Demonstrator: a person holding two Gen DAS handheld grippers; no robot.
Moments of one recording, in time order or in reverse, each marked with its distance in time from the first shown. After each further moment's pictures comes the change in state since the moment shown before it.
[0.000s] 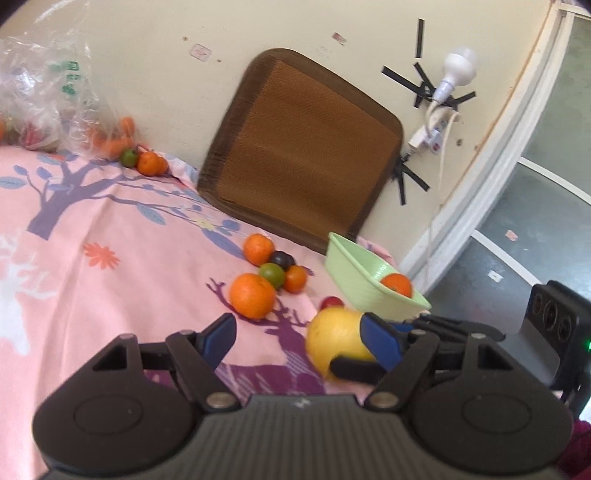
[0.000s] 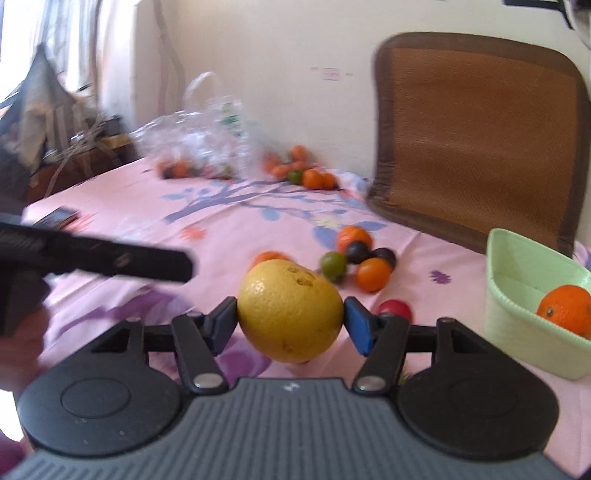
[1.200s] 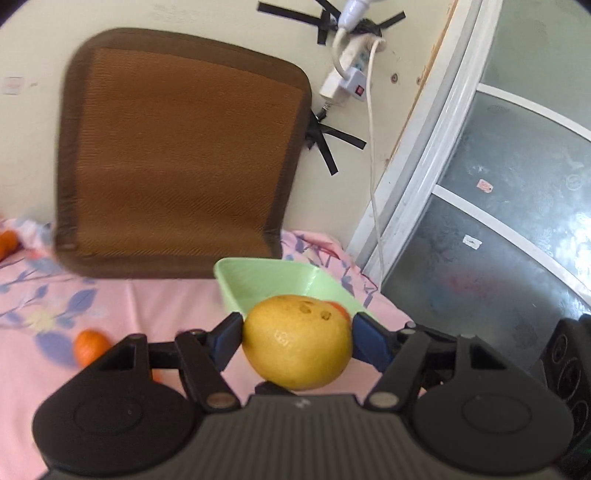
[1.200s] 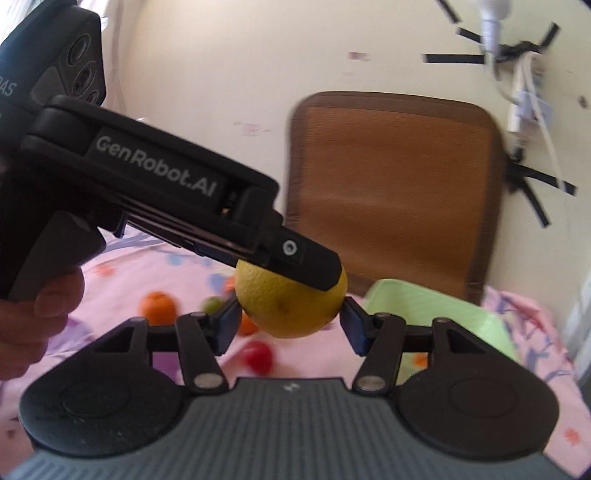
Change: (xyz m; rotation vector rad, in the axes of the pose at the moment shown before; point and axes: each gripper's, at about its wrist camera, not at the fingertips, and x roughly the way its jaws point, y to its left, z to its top) left arm 0.159 -0.124 0.077 0.246 0.139 -0.078; right arm -0.023 -0.074 0.004 0.021 -0.202 -0.336
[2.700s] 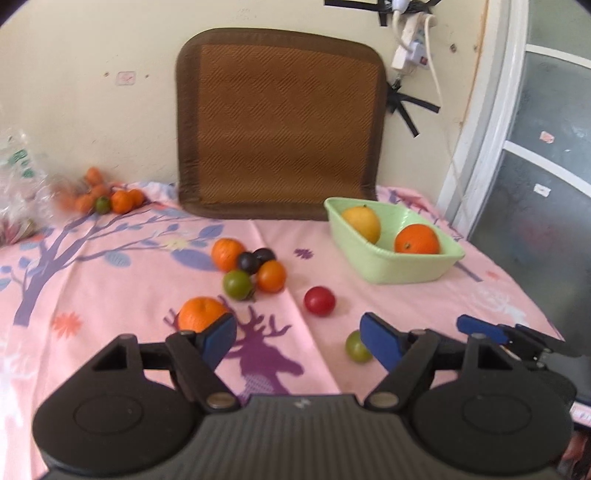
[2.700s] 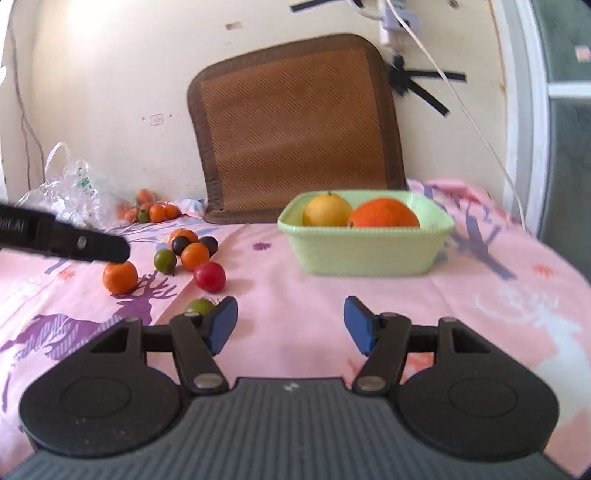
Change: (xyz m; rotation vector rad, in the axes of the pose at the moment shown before) left arm -0.089 0.002 -0.079 0.021 0.049 0.366; right arm -0.046 0.004 -0.061 0.361 0.092 -0.171
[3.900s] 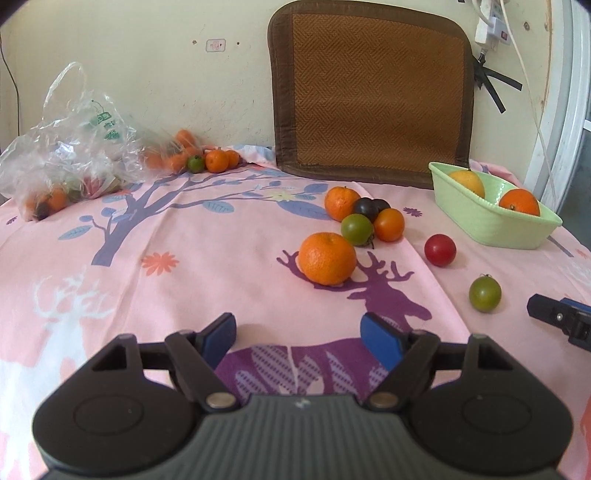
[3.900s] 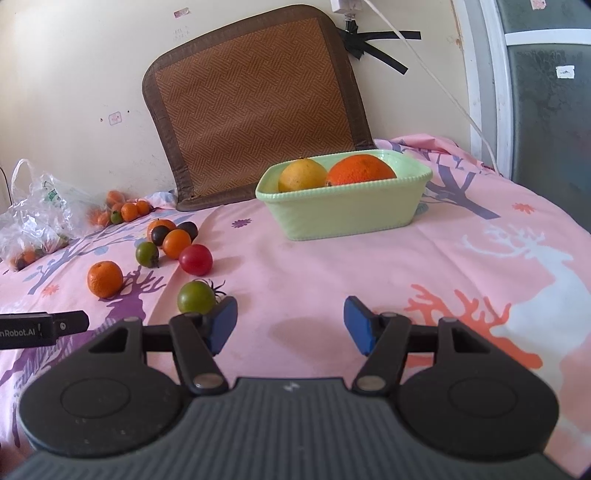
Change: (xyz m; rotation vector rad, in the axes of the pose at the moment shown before) left arm 0.011 0.043 -0.039 -0.030 0.037 0.240; right arm 0.004 0.013 -0.011 0.106 0.055 -0.088
